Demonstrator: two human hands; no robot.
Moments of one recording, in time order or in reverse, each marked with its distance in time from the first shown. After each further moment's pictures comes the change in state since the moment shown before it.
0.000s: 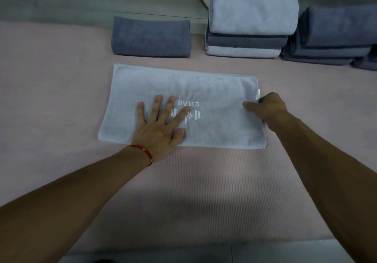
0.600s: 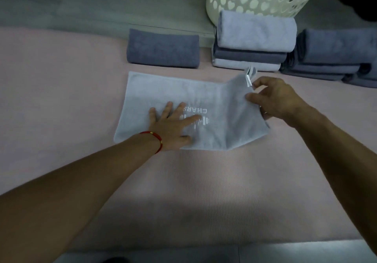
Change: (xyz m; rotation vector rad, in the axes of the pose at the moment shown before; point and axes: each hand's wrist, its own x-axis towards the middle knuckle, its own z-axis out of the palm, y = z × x) left_hand 0.016 -0.012 -0.038 -0.267 -0.278 0.008; right_hand -0.070 -0.066 -0.036 -0.072 -0.103 -0.324
